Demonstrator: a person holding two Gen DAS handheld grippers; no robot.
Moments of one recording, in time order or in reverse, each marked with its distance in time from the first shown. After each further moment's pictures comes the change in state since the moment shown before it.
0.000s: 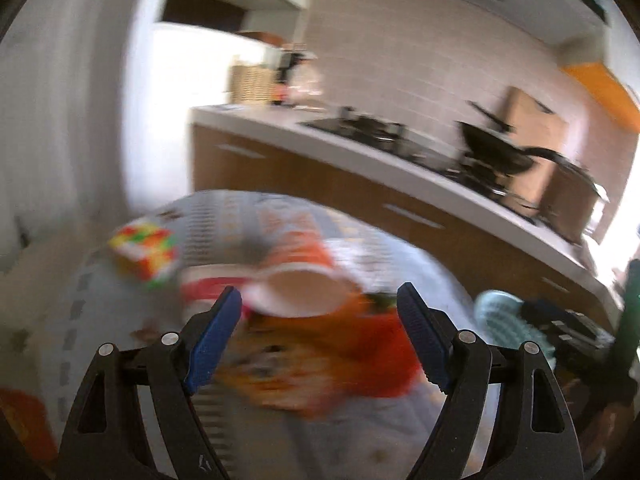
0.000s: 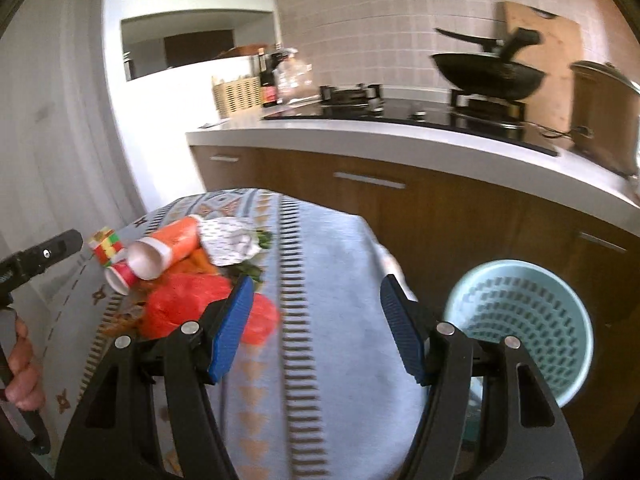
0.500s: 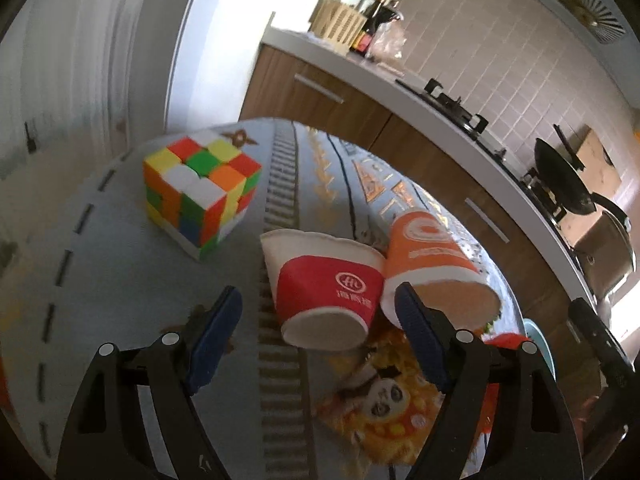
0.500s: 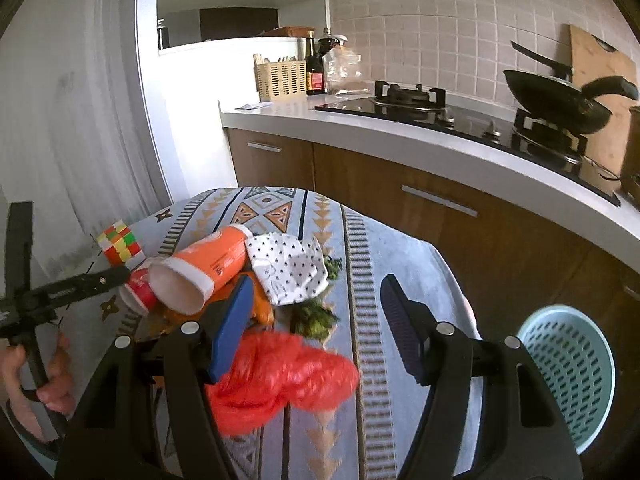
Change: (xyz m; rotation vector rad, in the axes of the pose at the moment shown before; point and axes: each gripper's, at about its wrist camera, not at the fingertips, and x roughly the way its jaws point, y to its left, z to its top) left arm 0.098 0.105 -0.003 -0.264 0.181 0.003; right arm 0.071 0.065 0.038 -0.121 0.043 0.044
